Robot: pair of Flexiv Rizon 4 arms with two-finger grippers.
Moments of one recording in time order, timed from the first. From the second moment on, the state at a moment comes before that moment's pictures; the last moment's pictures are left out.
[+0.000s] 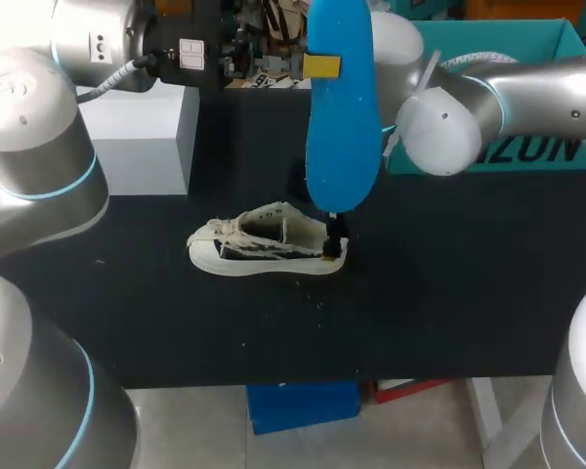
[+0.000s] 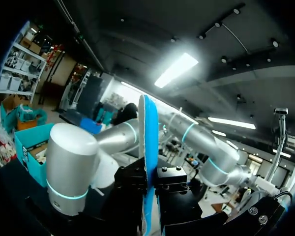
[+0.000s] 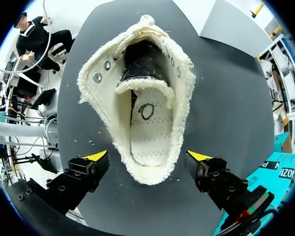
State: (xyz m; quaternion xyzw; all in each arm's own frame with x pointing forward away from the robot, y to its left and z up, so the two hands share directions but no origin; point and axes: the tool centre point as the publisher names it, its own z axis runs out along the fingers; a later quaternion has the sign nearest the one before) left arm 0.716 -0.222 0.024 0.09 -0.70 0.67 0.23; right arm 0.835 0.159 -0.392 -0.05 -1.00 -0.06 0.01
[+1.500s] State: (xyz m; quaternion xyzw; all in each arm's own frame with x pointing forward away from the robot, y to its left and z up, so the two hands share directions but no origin) left arm 0.716 -0.222 0.024 0.09 -0.70 0.67 0.23; right arm 0.837 0.175 -0.399 0.02 -0.94 -0.34 -0.02
